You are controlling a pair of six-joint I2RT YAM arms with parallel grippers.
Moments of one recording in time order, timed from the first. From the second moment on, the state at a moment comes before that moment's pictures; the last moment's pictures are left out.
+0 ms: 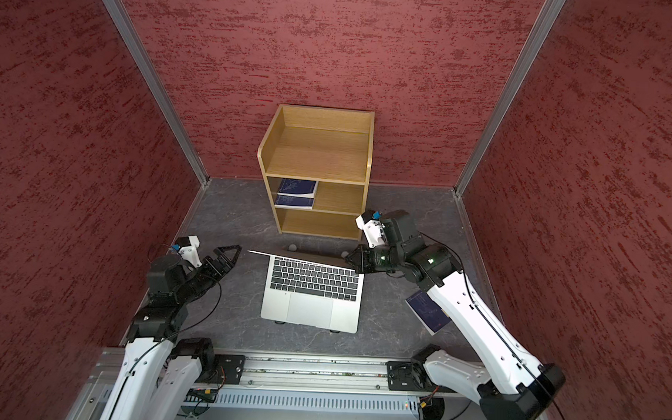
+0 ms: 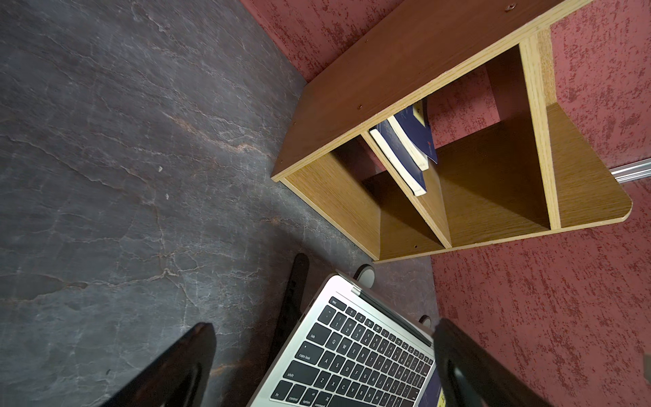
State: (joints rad) left arm 0.07 0.52 0.53 -0.45 0.40 -0.79; right arm 0.57 1.10 1.21 -0.89 -0.46 0.49
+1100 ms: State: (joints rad) left arm -0.46 0.67 0.77 -0.57 0.44 -0.72; right arm 0.71 0.95 0.83 -0.64 -0.36 0.68
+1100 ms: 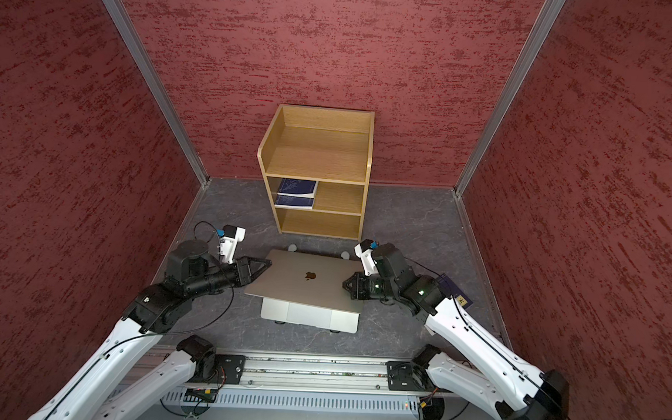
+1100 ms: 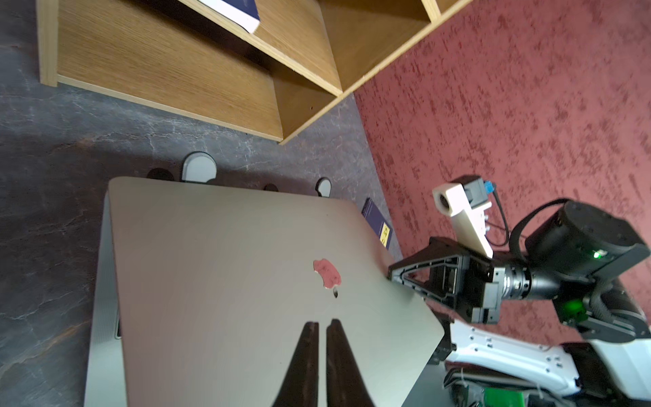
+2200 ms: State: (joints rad) left arm -0.60 0.66 0.44 -0.55 0.21 -0.86; right arm 0.71 0.97 0.60 -0.49 -0.34 0.74
